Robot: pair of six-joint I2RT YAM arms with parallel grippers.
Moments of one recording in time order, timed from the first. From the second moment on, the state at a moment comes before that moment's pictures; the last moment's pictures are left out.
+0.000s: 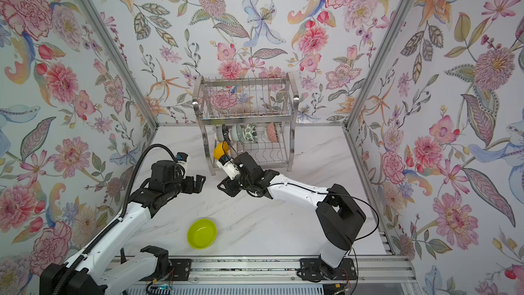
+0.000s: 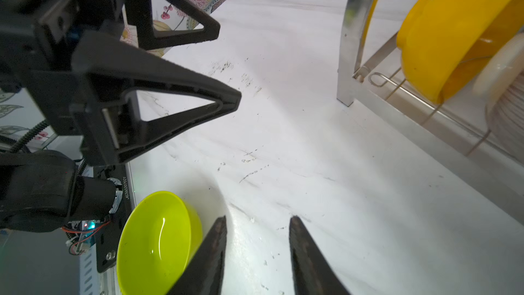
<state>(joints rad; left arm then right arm) -0.26 1.03 0.71 -0.40 0.07 -0.10 0.91 1.70 1.19 -0.16 -0.33 0.17</state>
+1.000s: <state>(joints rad) -0.26 1.03 0.73 -0.46 0.02 -0.10 1.08 1.82 1.38 -0.50 -0.28 -0.04</state>
